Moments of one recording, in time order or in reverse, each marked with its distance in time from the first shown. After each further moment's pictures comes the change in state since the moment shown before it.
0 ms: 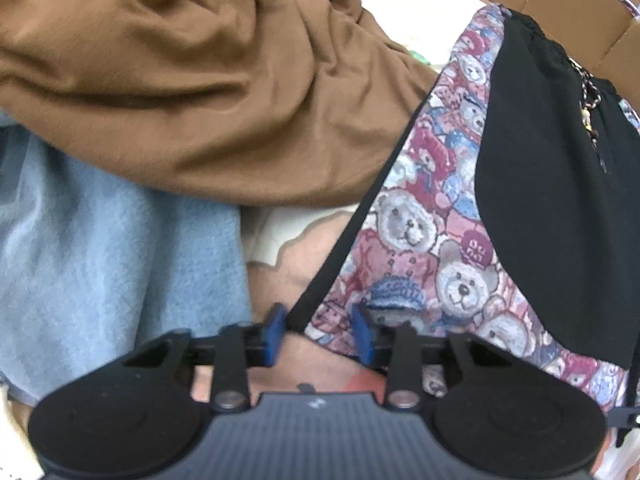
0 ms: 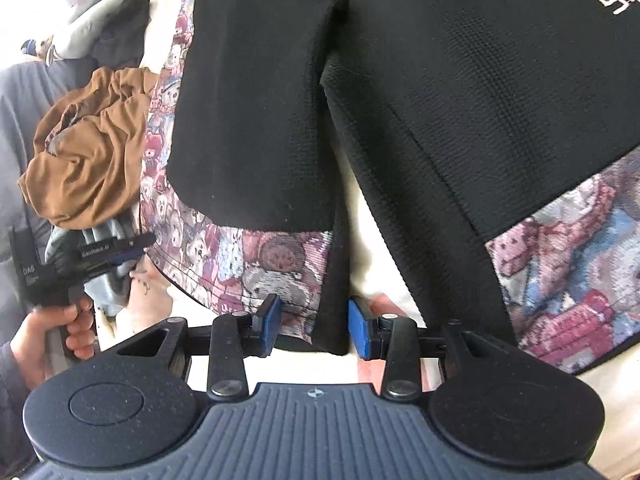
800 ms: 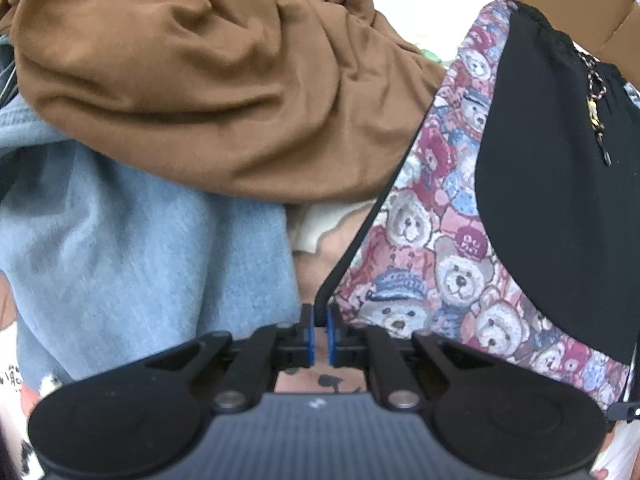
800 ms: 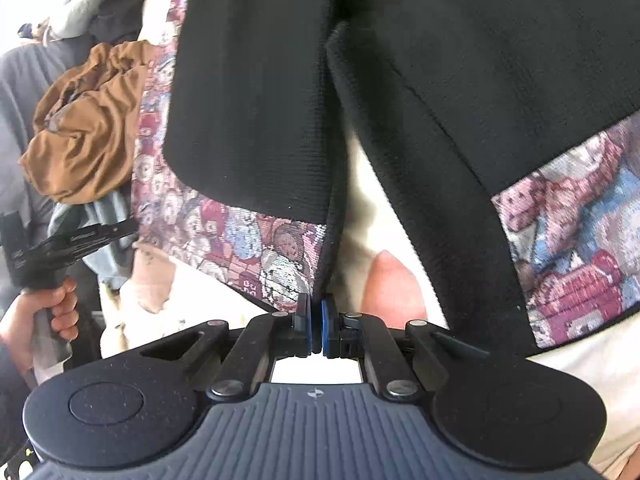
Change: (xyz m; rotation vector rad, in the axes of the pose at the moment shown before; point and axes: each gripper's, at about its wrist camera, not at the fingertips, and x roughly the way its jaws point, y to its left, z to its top) left arm -0.010 -0.003 0.016 0.076 0.026 0.080; right arm 0.002 0.000 -0.001 -0.007 0.093 0.029
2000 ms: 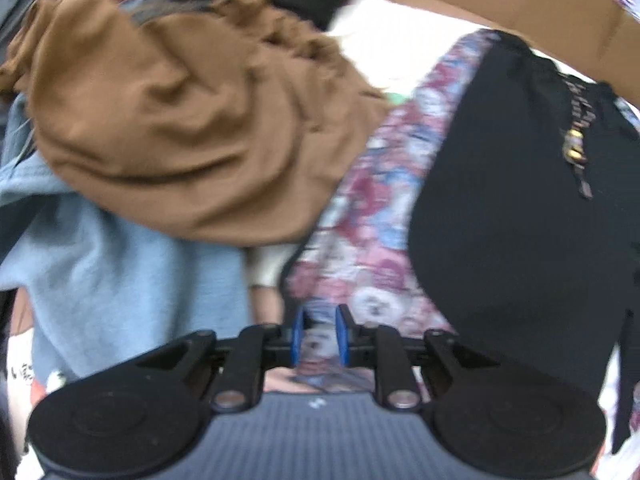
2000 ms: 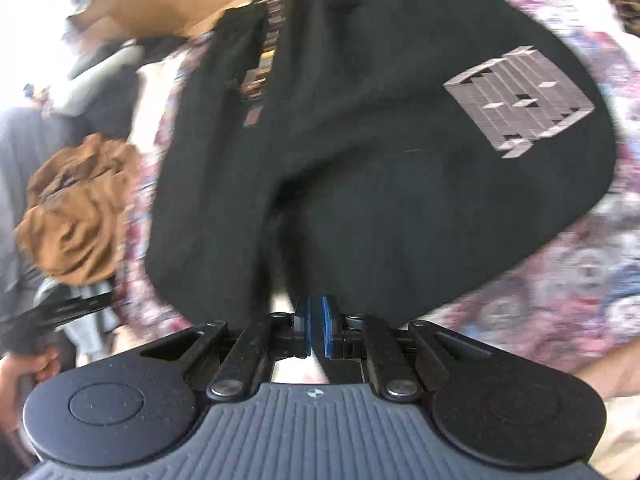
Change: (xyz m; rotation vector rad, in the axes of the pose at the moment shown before) left arm -0.036 -0.074 -0.010 0.008 -0.105 0.023; right arm -0.098 -0.034 0.032 -0.005 -0.306 -0.177
